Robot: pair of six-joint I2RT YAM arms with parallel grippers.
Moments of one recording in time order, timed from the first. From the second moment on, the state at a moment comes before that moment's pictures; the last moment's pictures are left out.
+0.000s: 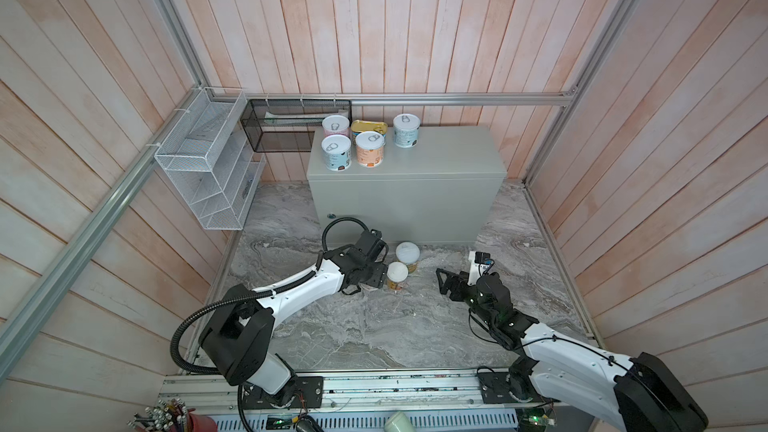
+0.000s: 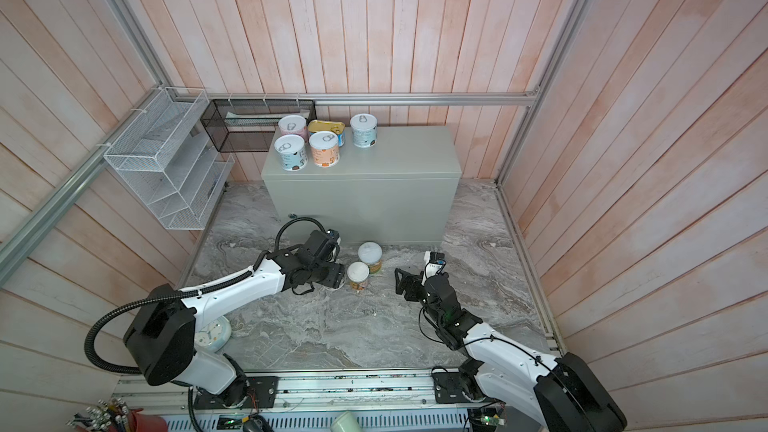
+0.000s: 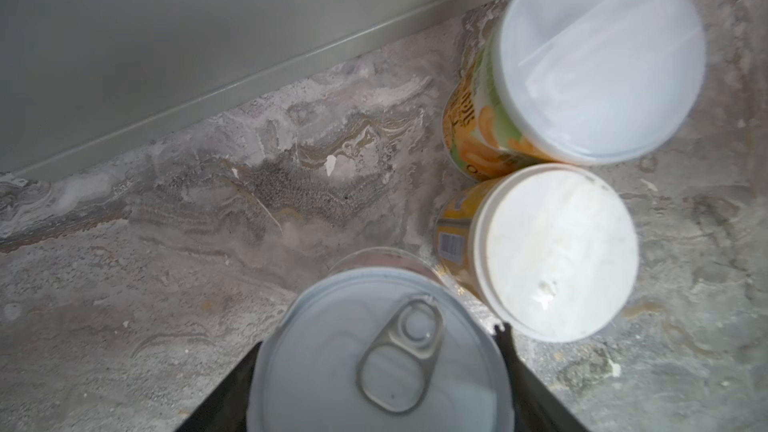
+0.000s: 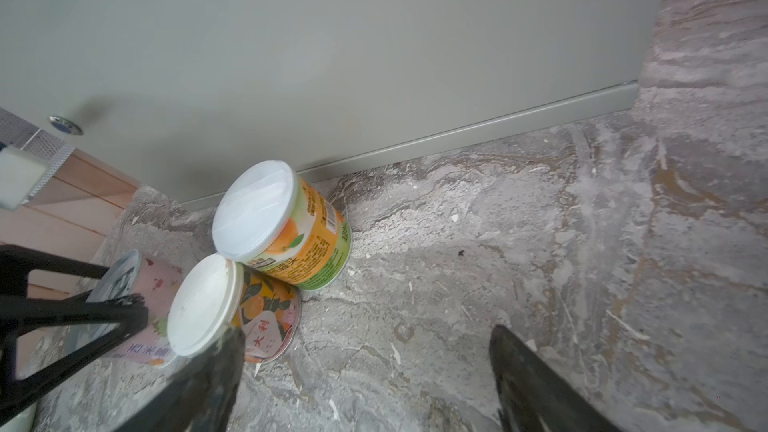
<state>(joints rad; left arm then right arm) -0.71 1.54 1.04 -0.53 -0.11 -0.28 0.65 0.99 0.22 0.37 0.17 0.63</state>
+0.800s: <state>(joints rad) -0.71 1.53 1.17 -0.64 -0.01 -0.28 0.91 1.07 0.30 0.40 0.19 0.40</state>
